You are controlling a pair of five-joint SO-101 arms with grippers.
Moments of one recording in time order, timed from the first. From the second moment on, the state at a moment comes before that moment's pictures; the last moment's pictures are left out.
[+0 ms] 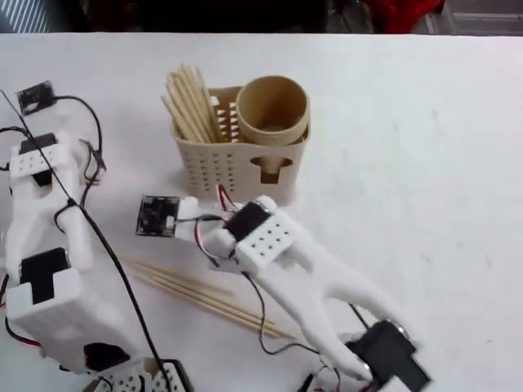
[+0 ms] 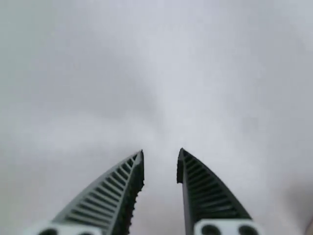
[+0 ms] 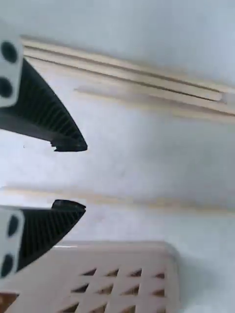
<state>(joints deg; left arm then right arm) -27.7 13.8 11.7 55.3 8.5 -46.6 -8.7 30.4 60.0 43.7</state>
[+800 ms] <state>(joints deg) -32.6 13.8 11.7 52.4 18.8 -63.6 -0.1 35.9 55.6 43.7</state>
